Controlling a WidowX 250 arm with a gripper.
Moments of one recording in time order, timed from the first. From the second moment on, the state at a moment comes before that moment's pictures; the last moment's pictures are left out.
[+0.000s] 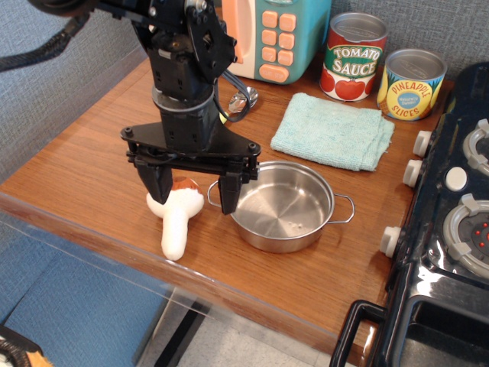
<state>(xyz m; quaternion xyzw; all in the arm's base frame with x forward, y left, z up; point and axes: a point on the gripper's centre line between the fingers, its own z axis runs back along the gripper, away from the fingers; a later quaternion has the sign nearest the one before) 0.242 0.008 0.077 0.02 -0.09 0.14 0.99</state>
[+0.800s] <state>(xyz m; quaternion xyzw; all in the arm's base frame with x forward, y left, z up) 0.291 0.062 0.078 0.01 -0.08 0.16 0.98</state>
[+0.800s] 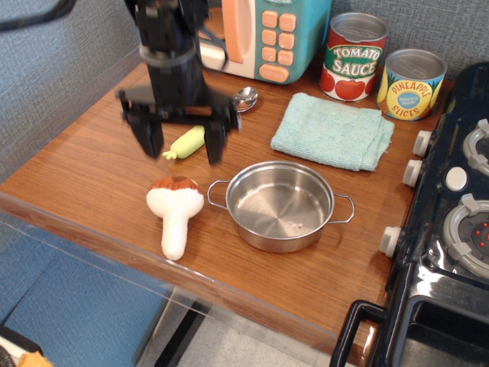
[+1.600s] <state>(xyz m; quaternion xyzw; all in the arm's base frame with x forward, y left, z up) 0.385 0.080 0.008 0.05 -0.03 0.05 1.00</state>
